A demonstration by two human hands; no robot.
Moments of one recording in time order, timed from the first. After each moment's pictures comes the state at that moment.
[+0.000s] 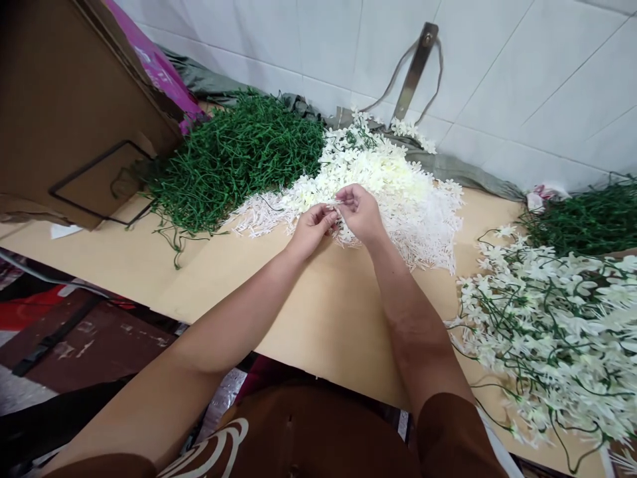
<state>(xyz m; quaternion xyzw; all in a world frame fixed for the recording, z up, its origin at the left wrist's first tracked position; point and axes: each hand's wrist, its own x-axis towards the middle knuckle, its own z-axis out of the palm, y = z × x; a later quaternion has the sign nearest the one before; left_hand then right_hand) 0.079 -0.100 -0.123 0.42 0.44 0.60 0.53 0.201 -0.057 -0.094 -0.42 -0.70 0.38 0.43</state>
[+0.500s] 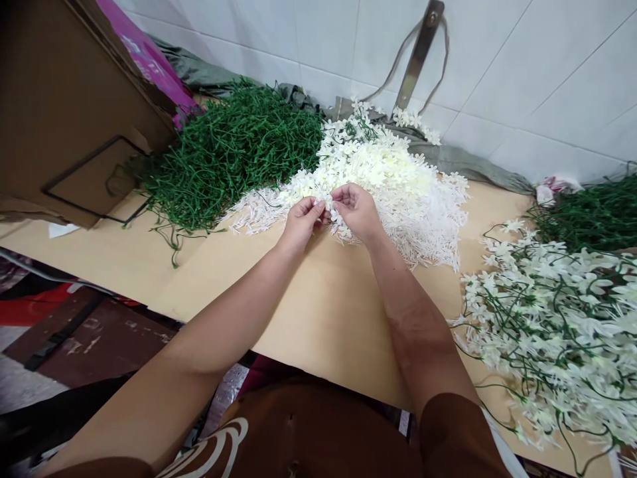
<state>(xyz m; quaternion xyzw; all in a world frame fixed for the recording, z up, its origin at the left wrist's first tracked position) 0.071 -0.099 -0.119 0.38 0.45 0.61 0.53 0.195 -0.058 -0.099 -0.41 -0.67 0.43 0.44</state>
